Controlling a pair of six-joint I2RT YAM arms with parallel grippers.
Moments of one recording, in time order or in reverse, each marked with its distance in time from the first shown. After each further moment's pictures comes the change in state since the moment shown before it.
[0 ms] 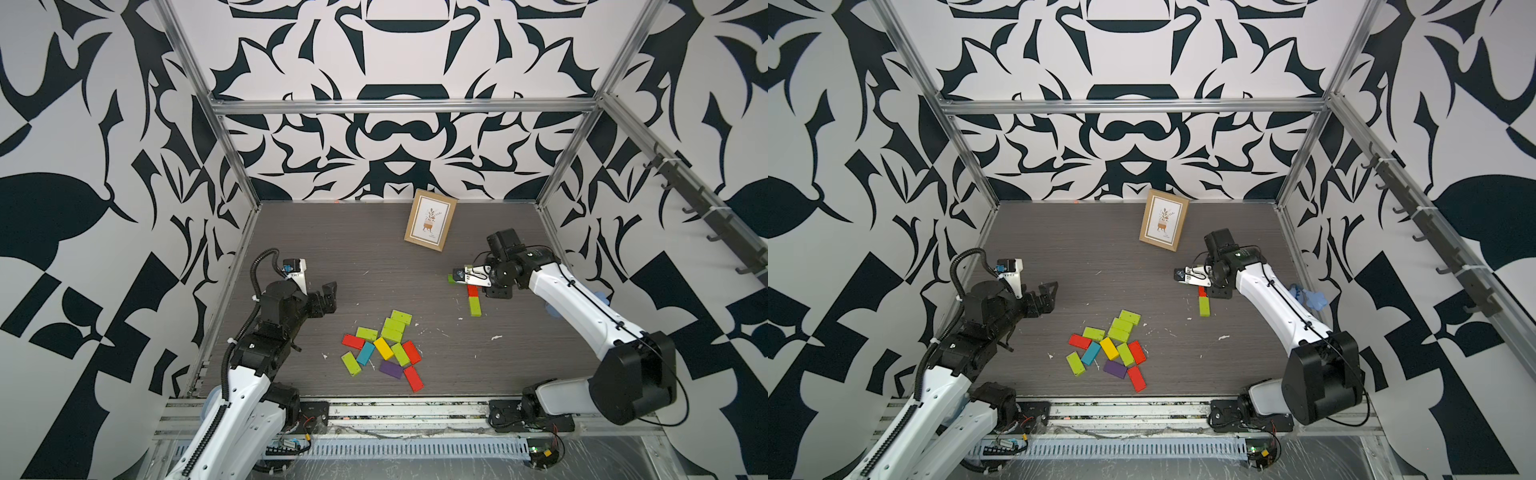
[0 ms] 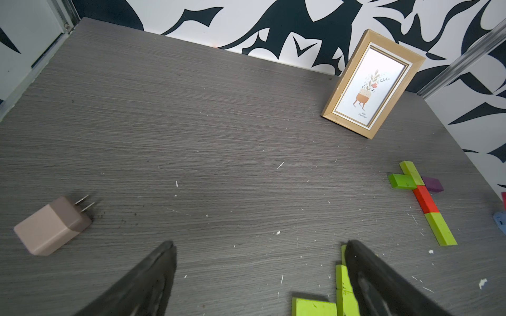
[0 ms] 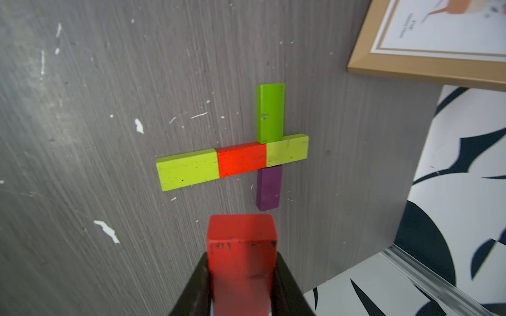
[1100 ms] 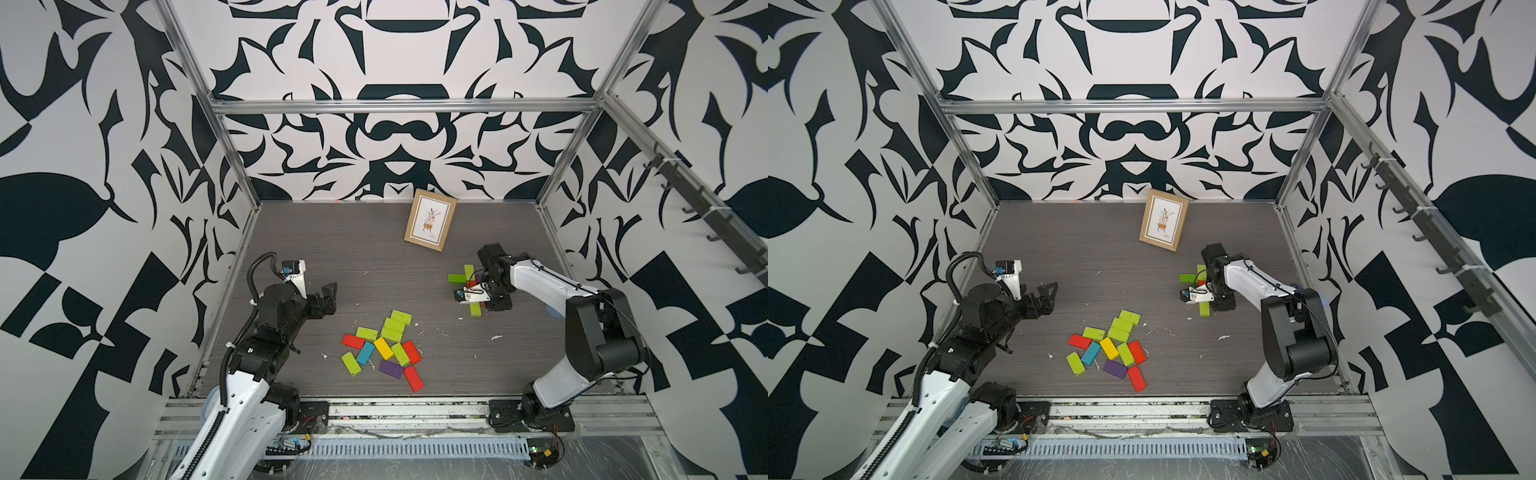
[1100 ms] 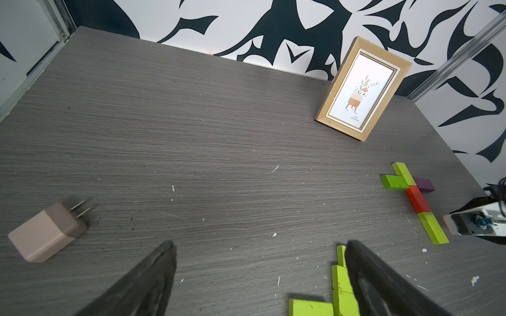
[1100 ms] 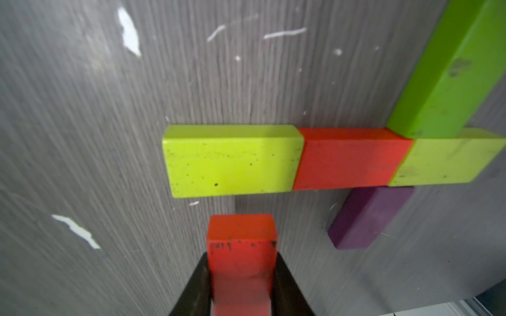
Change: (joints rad) left arm 0.000 -0.034 -0.017 0.011 0.011 0.003; right arm -0.051 0.224 -0.126 0.112 0.126 -0.130
